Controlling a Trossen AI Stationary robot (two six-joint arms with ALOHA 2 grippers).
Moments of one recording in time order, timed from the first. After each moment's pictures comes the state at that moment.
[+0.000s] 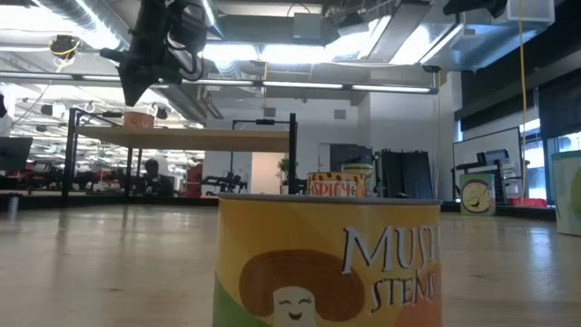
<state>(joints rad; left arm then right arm) 0.89 1.48 1.48 -1.53 -0.41 -0.39 -0.28 0.72 1.16 -0.88 0.22 0.07</state>
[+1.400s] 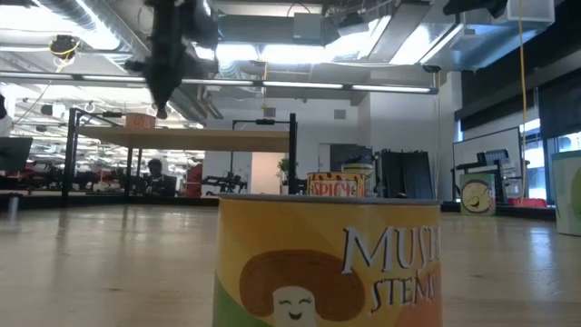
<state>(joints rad) 0.85 1.54 1.57 -1.40 -0.23 -0.30 -0.28 0.72 1.16 -0.88 0.22 0.07</state>
